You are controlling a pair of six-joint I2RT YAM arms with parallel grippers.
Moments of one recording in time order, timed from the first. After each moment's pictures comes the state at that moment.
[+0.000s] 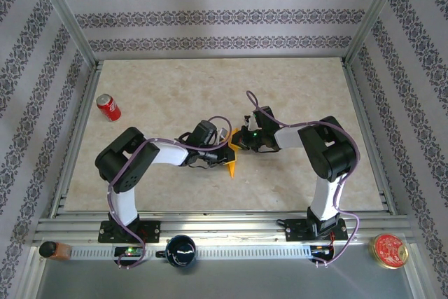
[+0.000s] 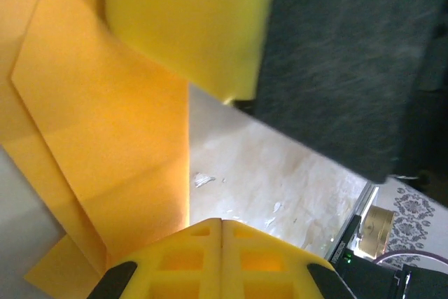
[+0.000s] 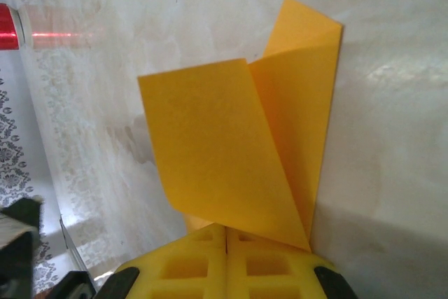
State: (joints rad) left arm -0.67 1.87 0.82 0.27 0.58 -0.97; right arm 0.43 1.89 0.84 0.14 -0.64 0.84
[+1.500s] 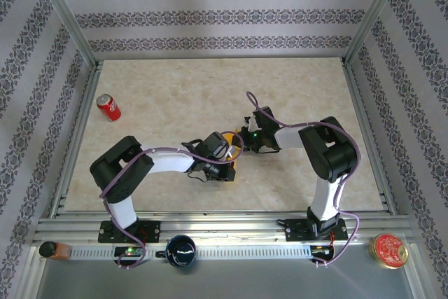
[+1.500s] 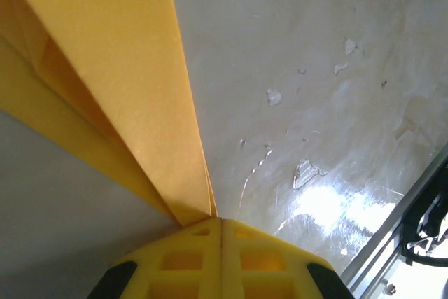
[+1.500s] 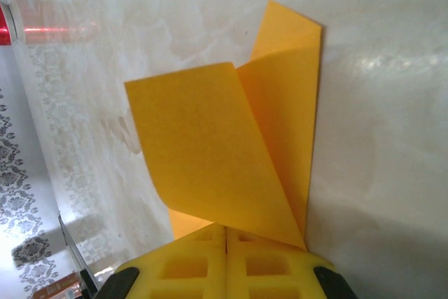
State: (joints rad) left arm -0.82 1.77 0.86 -0.15 0.48 -0.71; right arm 0.43 1.88 0.84 0.11 -0.64 0.84
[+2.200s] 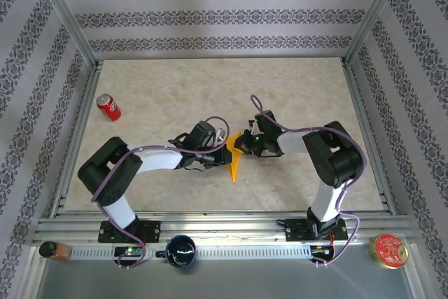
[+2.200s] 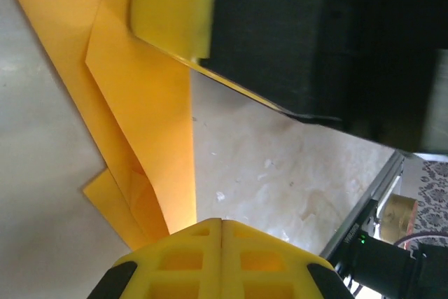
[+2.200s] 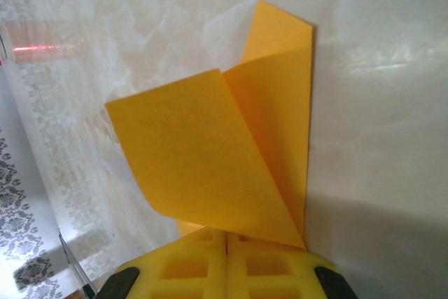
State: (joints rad) left arm -0.71 1.73 0.81 0.11 0.48 -0.91; right arm 0.44 1.81 0.77 0.12 -0.58 0.93
